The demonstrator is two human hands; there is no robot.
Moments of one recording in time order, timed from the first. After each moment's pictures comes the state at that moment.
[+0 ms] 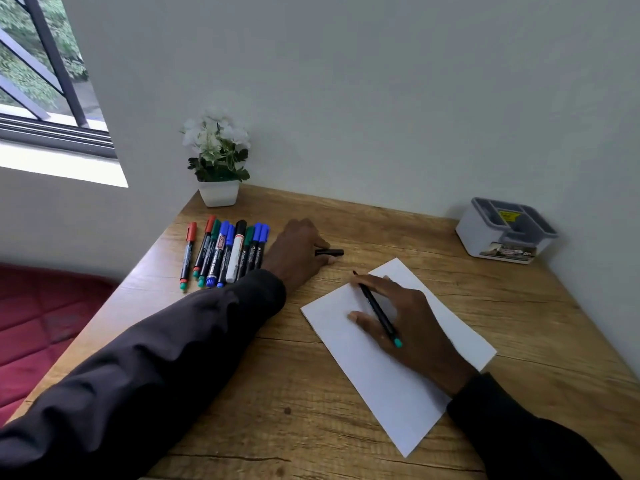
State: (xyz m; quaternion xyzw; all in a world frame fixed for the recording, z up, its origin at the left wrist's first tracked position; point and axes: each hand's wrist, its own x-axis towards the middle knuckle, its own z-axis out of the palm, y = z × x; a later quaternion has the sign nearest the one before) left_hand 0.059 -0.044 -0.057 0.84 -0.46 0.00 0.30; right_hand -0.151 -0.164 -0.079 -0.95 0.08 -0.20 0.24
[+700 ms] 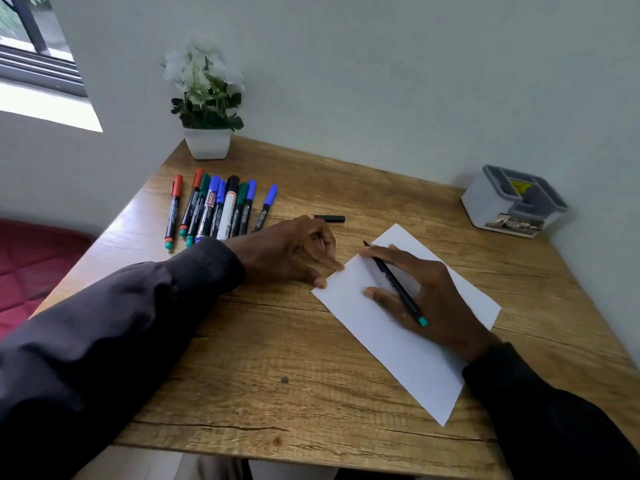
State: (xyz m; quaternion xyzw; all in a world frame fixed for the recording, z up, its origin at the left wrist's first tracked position) left_hand 0.046 0.007 -0.047 0.70 -0.59 -0.25 0.31; right_hand -0.165 -0.178 -0.066 -0.95 -0.01 -0.22 0.22
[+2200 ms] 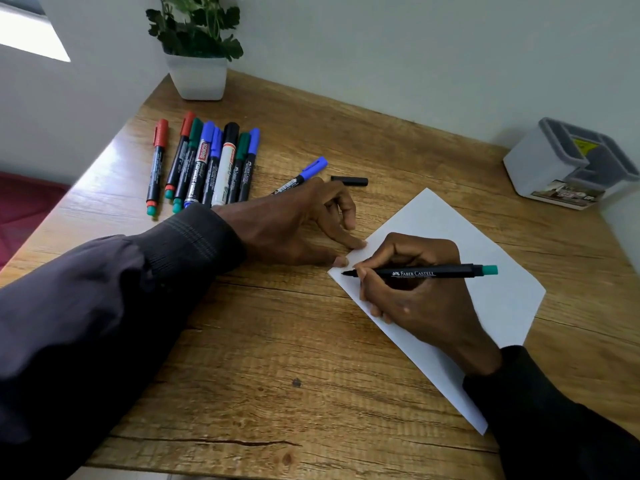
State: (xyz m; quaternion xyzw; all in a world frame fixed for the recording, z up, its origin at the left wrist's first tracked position) left_hand 0.054 0.007 -0.054 0.66 -0.62 -0.26 0.33; right_hand -0.135 -0.122 -0.070 -0.85 0.07 -0.20 0.48
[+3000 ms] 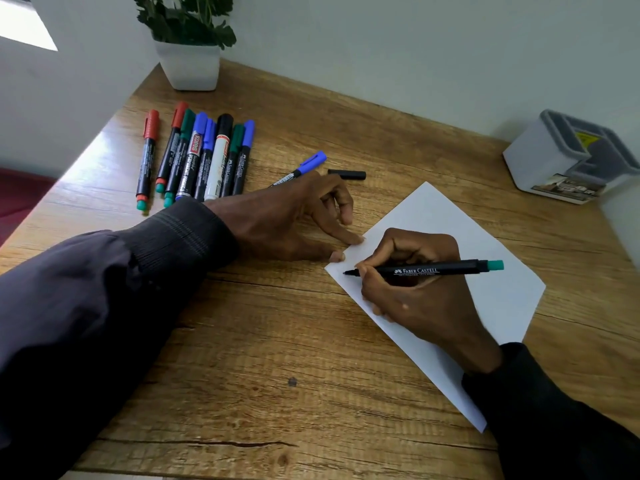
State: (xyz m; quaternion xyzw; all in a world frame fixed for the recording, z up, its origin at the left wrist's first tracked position) left_hand 0.055 0.007 -0.054 0.66 -0.62 -0.26 0.34; right_hand -0.136 -0.124 -0.071 -0.86 0.06 -0.21 0.46
